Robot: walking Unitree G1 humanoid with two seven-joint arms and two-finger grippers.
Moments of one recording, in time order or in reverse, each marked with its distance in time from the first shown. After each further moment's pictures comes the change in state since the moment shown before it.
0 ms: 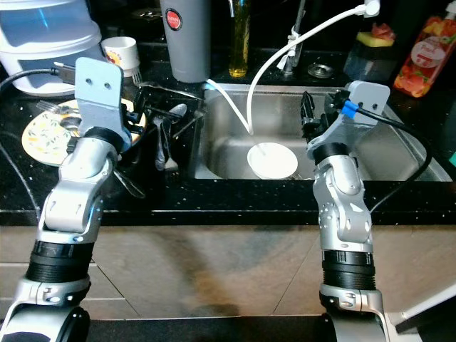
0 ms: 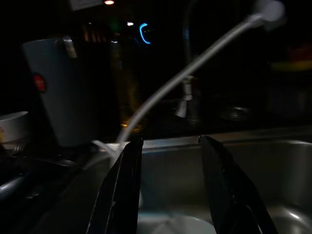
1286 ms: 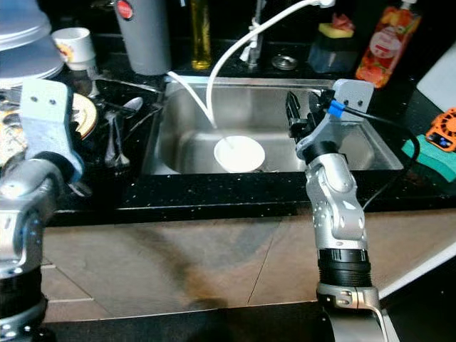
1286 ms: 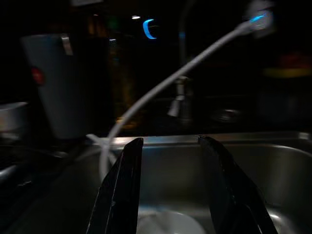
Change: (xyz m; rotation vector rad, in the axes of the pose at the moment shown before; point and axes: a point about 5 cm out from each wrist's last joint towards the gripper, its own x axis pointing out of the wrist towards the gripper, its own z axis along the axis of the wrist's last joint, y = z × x) left arm -0.042 0.041 -0.009 -0.061 0.304 0.023; right arm 0.005 0.024 -0.001 0.029 0.003 0.129
